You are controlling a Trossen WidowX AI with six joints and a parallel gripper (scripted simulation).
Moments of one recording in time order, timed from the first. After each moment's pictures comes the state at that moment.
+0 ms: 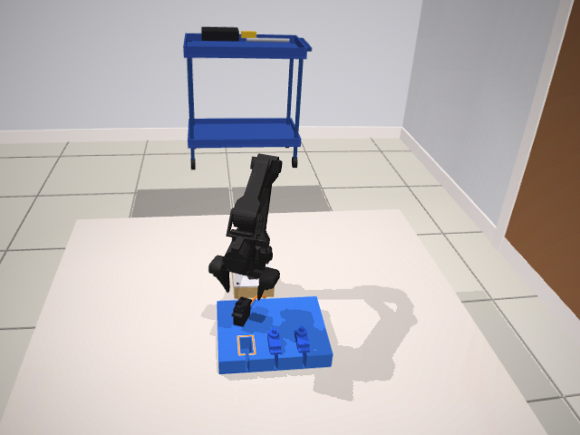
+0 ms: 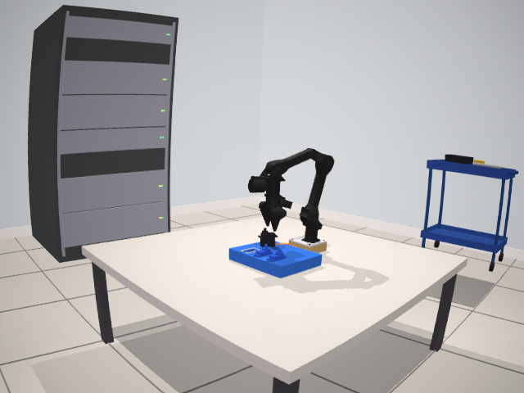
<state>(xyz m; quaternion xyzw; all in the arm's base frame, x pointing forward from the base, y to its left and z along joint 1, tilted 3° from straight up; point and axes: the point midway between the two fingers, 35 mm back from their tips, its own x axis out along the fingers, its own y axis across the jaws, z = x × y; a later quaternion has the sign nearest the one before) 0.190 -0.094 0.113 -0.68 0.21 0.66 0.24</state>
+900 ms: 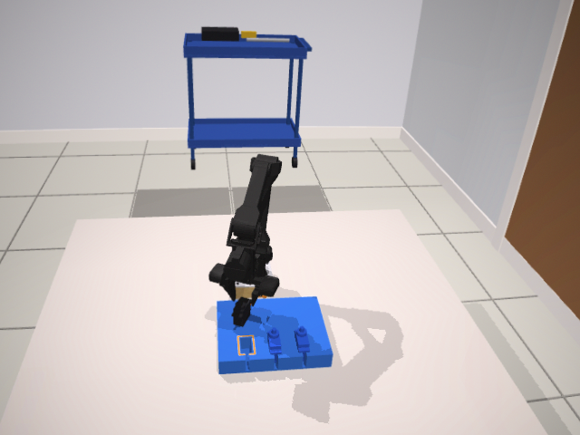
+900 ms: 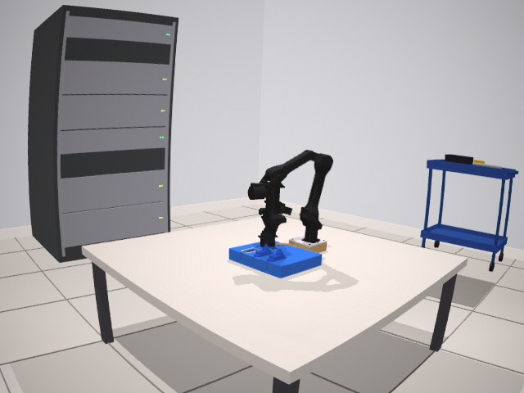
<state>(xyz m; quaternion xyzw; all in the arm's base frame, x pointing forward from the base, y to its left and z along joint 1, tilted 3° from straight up) 0.190 -0.092 0.085 -0.68 0.21 0.66 0.23</state>
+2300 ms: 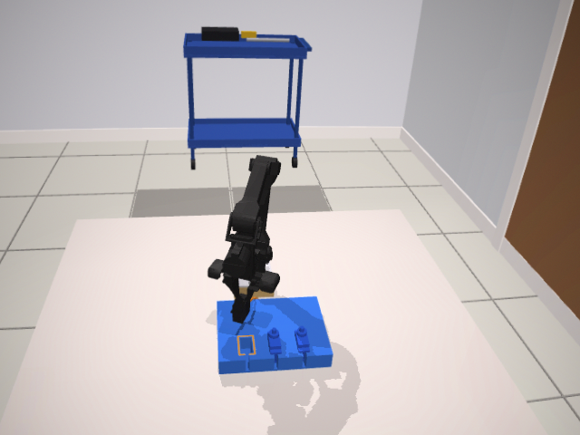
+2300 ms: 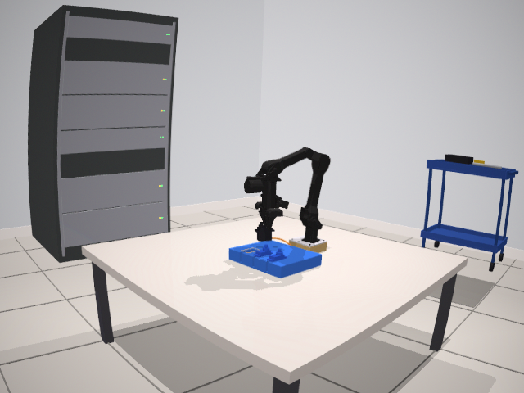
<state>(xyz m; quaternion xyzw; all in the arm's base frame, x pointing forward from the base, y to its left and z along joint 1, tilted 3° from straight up) 0.207 -0.099 0.114 -0.68 0.20 0.66 0.23</state>
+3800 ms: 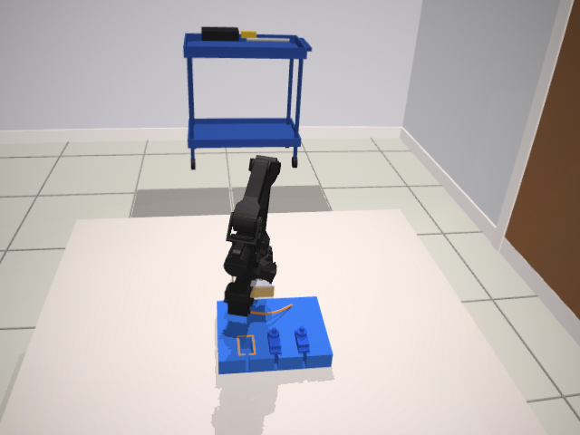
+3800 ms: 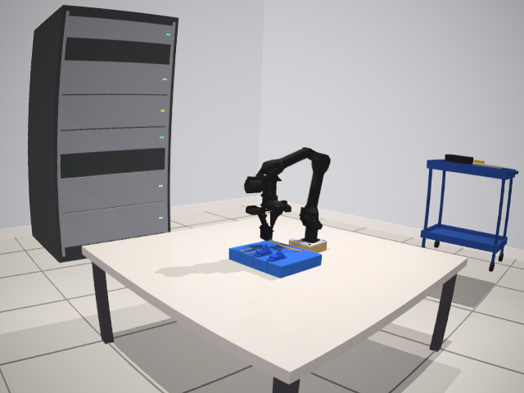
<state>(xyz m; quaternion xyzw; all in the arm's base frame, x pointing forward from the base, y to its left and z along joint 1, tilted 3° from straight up) 0.208 -0.097 0.115 -0.37 0.59 0.37 0.62</state>
